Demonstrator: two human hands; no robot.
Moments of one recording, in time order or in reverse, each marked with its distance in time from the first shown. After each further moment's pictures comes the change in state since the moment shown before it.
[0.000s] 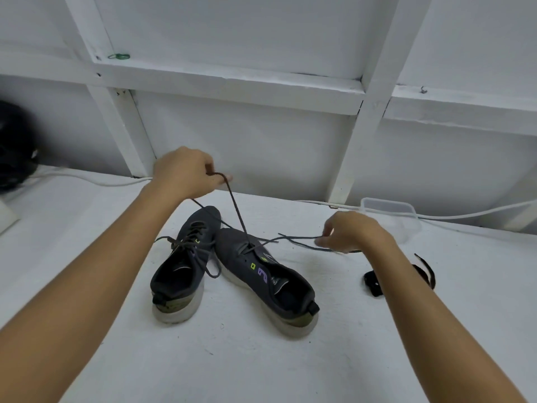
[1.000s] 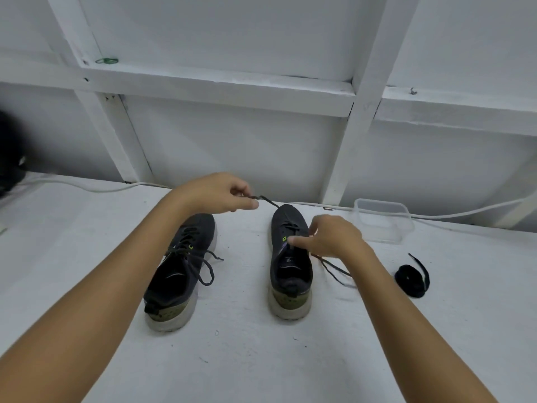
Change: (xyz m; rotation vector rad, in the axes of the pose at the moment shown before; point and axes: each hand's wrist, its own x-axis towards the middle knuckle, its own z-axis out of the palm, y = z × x) left_hand -0.008 0.037 0.010 -0.565 -0.456 0.306; right_hand -0.007 -0.021 0.011 0.186 0.095 0.085
